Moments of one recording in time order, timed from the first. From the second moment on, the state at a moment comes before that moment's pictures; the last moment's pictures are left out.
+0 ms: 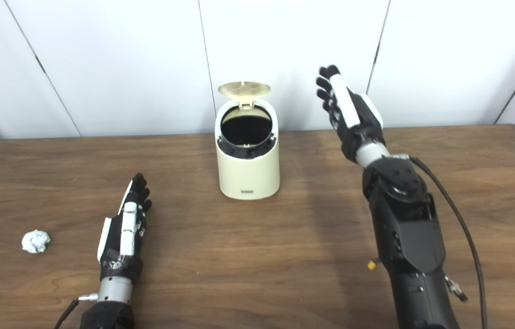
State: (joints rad) left arm -0.02 -0.03 0.05 -0.03 -0.04 -0.07 0.03; right arm -0.54 -0.18 -0.06 -0.01 0.25 0.48 -0.02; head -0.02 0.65
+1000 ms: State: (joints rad) left arm -0.02 0.02 0.07 -0.02 -0.11 -0.07 0.00; right arm -0.20 -0.12 -0.17 0.02 0.29 0.13 0.01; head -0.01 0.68
